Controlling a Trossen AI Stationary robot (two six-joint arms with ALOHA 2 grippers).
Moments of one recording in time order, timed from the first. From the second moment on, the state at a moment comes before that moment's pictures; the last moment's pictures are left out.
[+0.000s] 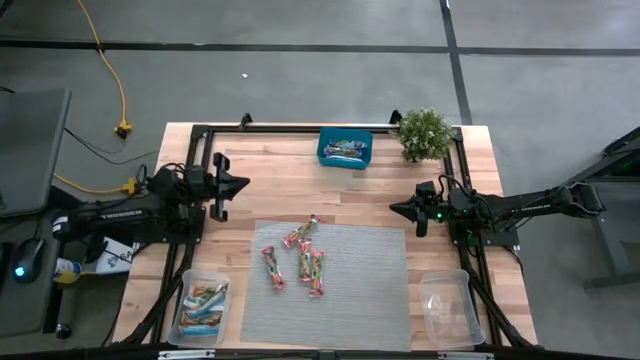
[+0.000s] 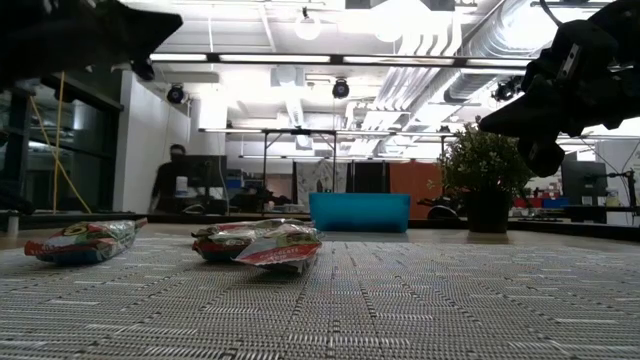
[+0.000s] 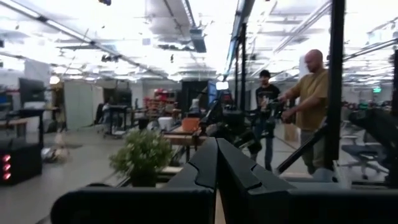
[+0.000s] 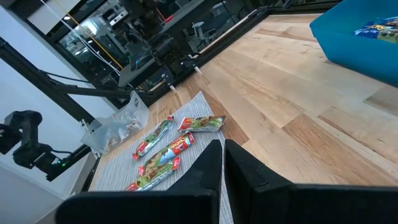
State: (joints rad) left arm 0.28 0.30 0.07 0.61 0.17 -0.07; right arm 0.01 0.47 0.01 0.31 0.12 0.65
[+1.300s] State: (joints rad) left arm 0.28 0.01 0.07 -0.02 -0.07 0.05; right arm 0.01 0.47 0.01 0.31 0.12 0.65
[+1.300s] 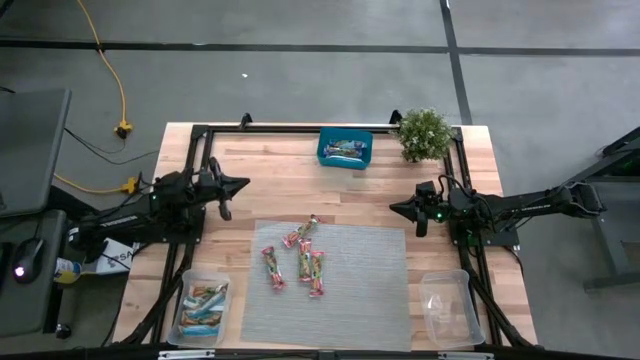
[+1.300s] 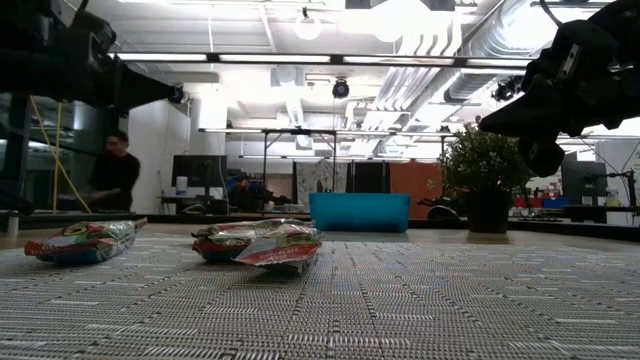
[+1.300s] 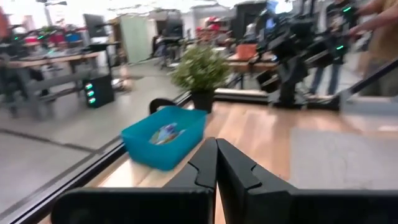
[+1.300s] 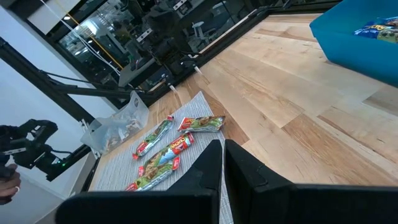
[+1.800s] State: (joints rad) left arm 0.28 0.01 0.04 -0.01 -0.25 0.05; right arm 0.01 0.47 0.01 0.31 0.12 0.65
